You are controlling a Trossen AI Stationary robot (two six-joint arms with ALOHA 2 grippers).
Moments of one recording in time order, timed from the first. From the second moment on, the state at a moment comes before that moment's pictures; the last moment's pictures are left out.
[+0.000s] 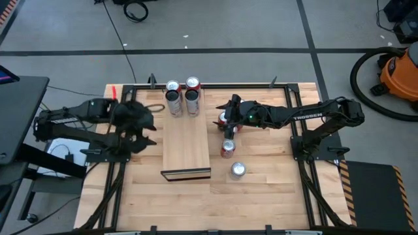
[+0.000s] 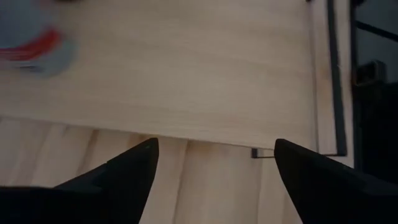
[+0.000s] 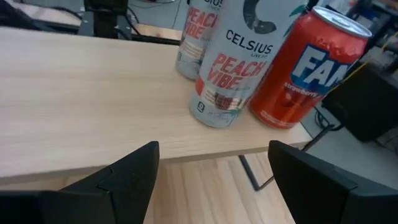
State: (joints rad) left arm 0.07 0.87 1.06 -1.10 0.13 -0.20; right arm -0.09 1.41 0.92 0.10 0.24 -0.18
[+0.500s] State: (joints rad) left arm -0.11 0.85 0.89 -0.95 -0.02 -0.14; right arm 0.05 1.41 1.09 -0.44 0.25 0.20
